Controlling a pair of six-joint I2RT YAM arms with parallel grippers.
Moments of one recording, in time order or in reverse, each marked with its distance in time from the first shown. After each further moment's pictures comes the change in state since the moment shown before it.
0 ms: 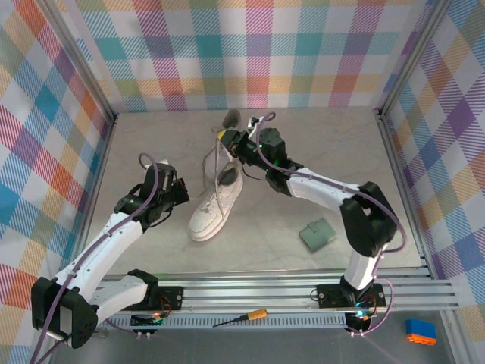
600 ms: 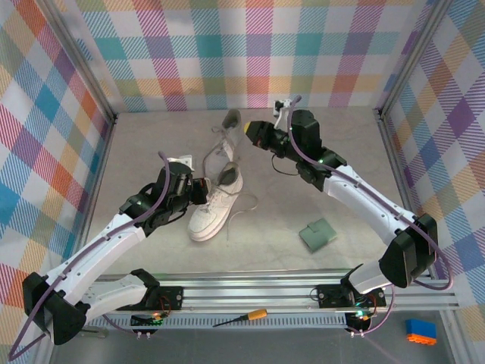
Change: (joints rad) left arm -0.220 -0.010 0.117 -0.013 -0.053 0.033; right arm -0.079 -0.283 0.082 -0.565 -0.007 -0.404
